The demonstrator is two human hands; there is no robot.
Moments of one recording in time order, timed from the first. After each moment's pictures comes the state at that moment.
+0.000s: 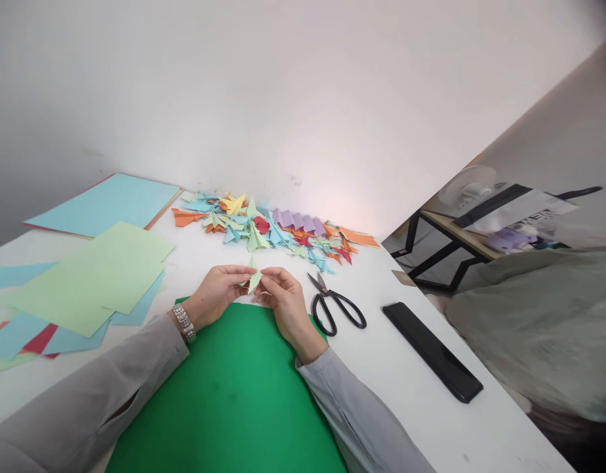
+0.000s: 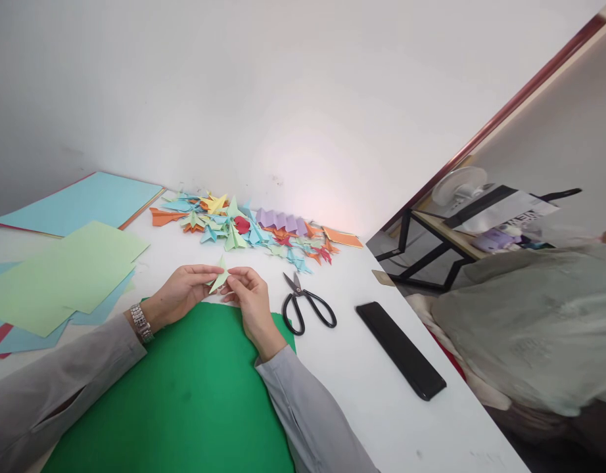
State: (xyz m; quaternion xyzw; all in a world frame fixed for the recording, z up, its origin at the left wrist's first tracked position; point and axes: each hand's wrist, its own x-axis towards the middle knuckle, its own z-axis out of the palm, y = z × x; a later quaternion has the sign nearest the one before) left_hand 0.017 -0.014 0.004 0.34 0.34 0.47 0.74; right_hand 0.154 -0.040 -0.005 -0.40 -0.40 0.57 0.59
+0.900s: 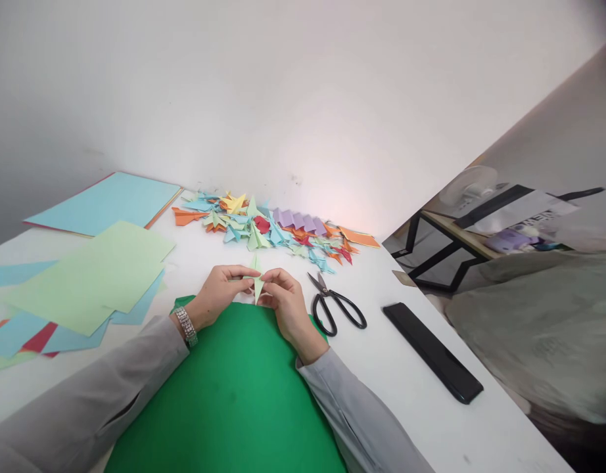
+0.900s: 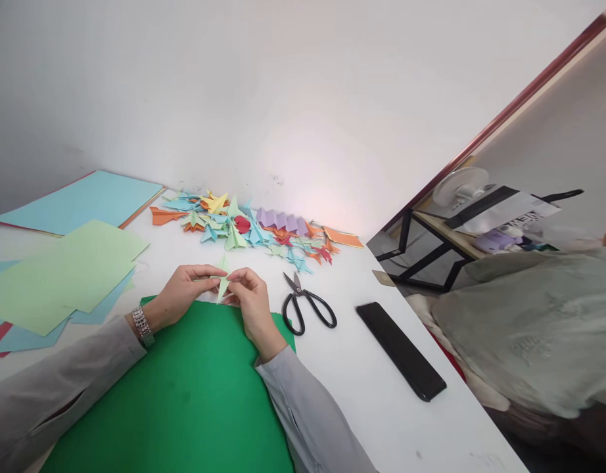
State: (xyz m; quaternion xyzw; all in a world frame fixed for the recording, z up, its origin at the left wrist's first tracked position) left_hand 0.015 -0.019 0.005 0.52 0.39 0.46 0.60; right_hand 0.154 -0.041 -0.002 -0.43 -0.41 0.56 0.58
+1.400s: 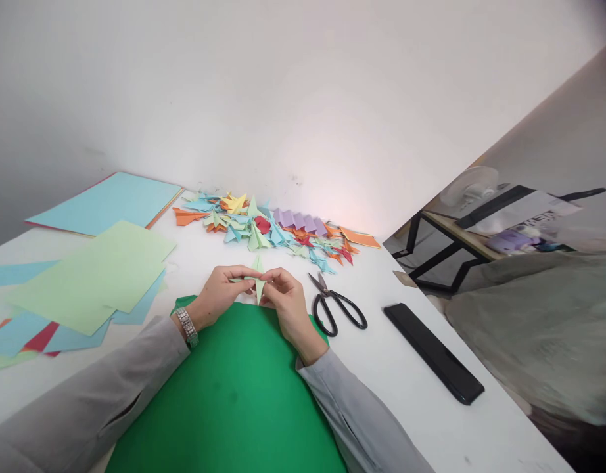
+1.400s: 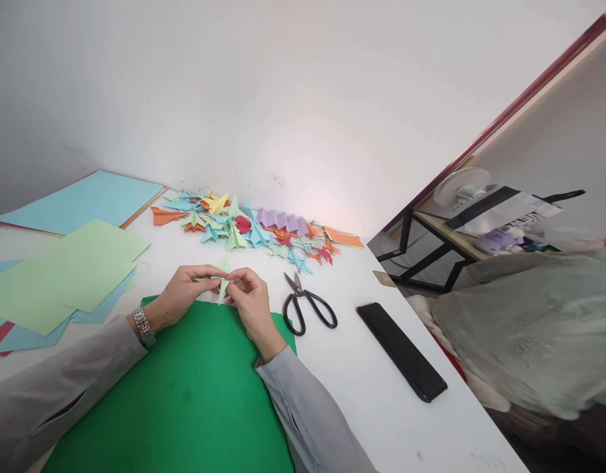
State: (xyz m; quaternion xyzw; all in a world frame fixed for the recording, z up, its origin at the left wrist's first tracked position) left_hand 0.015 -0.020 0.008 0.56 0.37 0.46 0.57; right_hand 0.153 -0.044 0.001 -0.46 -0.48 0.48 0.57
